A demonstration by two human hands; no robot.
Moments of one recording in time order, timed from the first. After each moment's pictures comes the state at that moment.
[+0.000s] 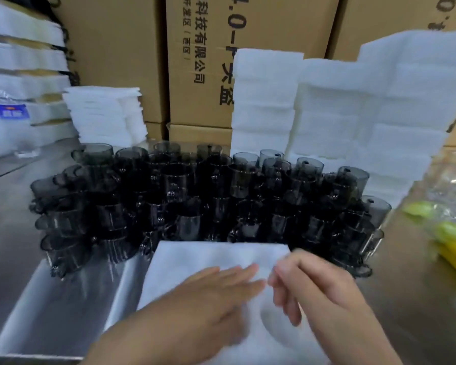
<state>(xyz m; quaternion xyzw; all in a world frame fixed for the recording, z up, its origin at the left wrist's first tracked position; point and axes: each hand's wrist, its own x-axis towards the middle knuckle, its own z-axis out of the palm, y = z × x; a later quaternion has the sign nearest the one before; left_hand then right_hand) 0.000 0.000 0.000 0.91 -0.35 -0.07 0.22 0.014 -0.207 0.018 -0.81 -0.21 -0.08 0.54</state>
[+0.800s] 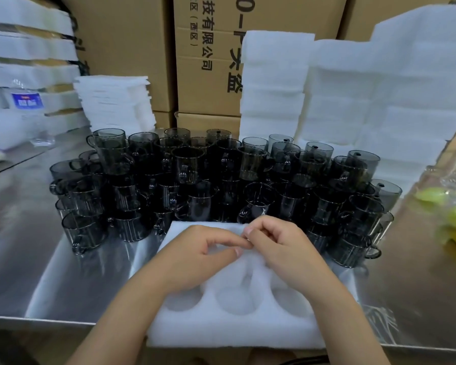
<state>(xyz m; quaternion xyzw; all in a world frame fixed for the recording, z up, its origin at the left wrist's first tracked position) 0.007 0.014 -0.005 0.86 -0.16 0.00 0.48 0.038 -0.159 0.001 -0.82 -0.21 0.01 0.53</state>
